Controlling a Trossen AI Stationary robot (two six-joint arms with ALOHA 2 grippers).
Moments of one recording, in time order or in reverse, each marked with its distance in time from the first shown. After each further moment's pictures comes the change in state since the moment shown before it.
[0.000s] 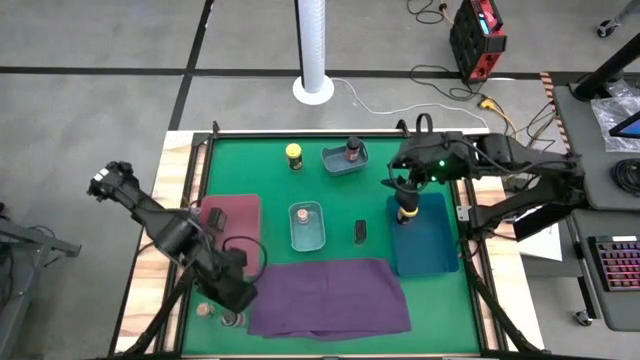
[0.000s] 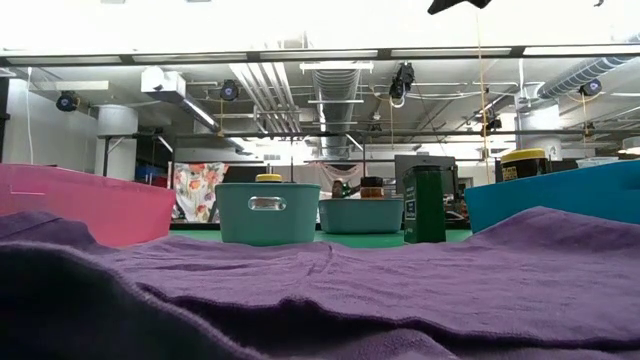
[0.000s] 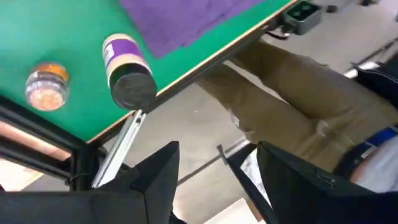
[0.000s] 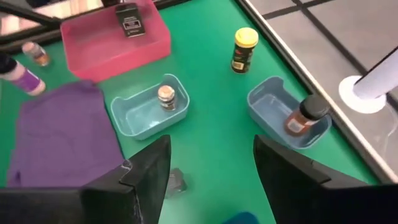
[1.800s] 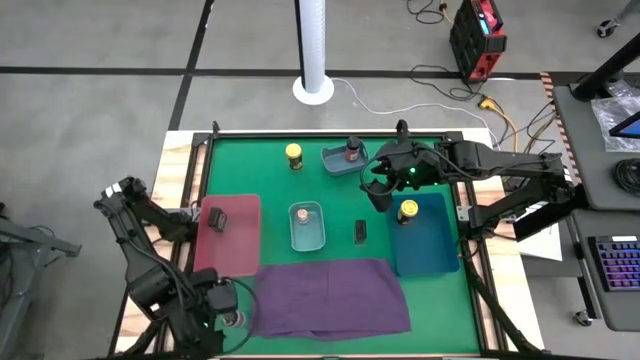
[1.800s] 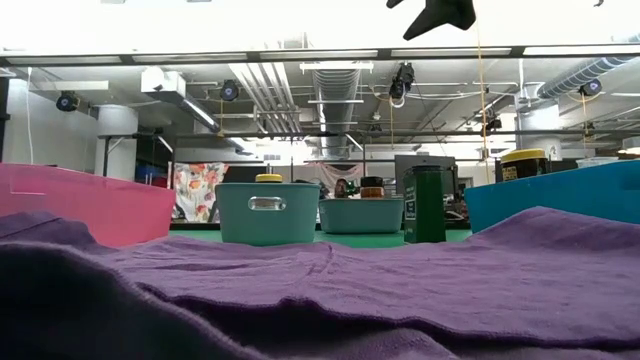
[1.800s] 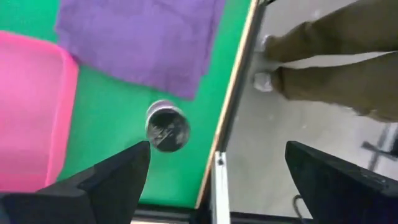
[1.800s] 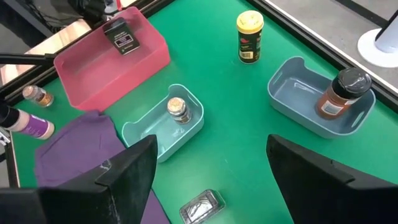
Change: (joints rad) left arm -0.296 0.211 0.251 -0.235 -0.375 0.550; right arm 0.000 0.117 -0.036 0.130 0.008 0.249
